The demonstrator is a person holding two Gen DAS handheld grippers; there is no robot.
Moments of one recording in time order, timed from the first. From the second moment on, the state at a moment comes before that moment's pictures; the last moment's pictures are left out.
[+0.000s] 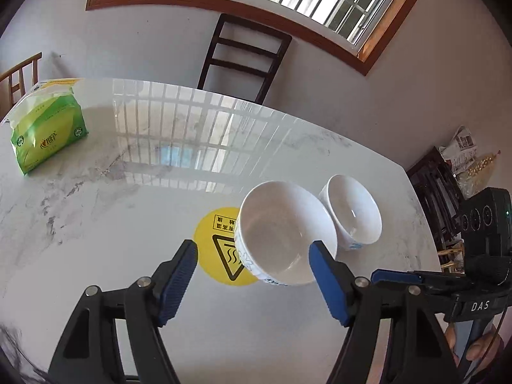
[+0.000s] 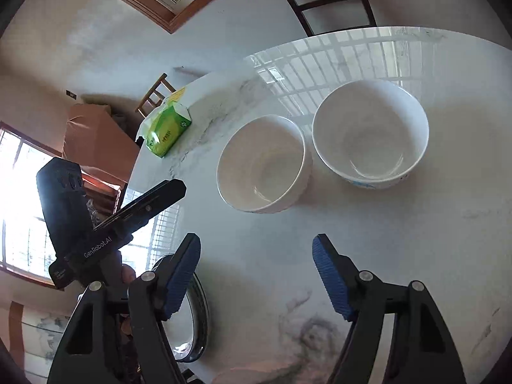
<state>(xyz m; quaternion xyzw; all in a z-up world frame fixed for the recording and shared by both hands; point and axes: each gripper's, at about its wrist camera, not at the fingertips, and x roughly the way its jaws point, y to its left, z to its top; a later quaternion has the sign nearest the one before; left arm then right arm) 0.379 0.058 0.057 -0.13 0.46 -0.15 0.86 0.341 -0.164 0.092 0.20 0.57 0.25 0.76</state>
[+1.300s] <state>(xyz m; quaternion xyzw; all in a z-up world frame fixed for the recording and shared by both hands) 0.282 0.005 0.087 -0.12 0.46 -0.16 0.87 0.301 -0.179 0.111 0.19 0.58 0.22 0.76</state>
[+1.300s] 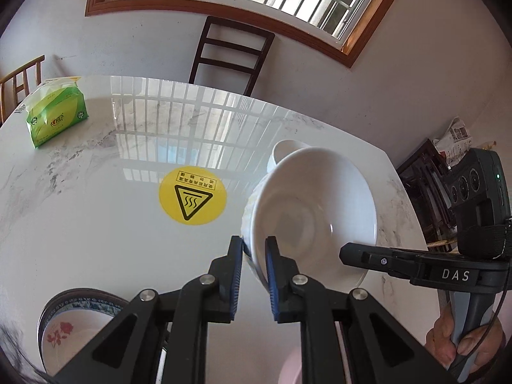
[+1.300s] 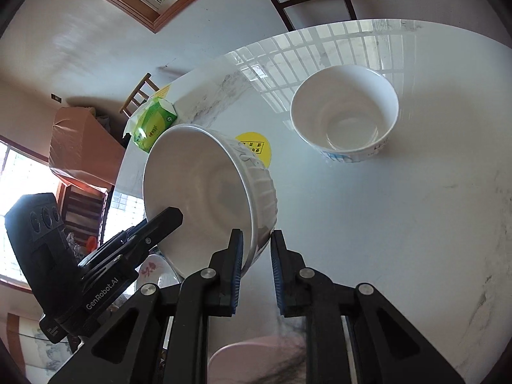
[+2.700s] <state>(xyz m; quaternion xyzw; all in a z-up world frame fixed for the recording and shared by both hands) 0.137 -0.046 0.047 -0.07 0.51 -0.19 0.84 0.140 -0.224 0.087 0.16 0.62 0.21 0.74</state>
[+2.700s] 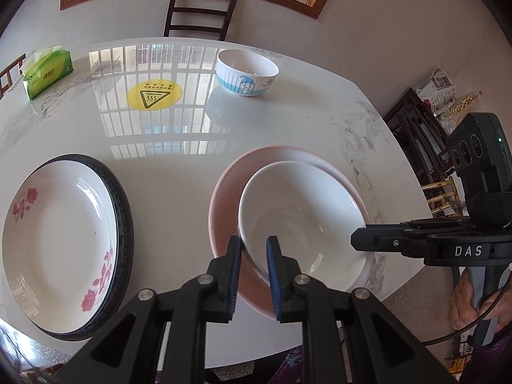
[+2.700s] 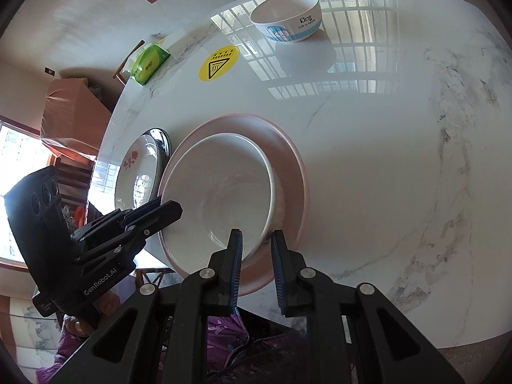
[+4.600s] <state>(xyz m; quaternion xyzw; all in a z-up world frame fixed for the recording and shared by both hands) 0.416 -0.038 0.033 -0.15 0.47 -0.23 0.84 0.372 -0.284 0.064 0.23 0.46 0.16 0.84</state>
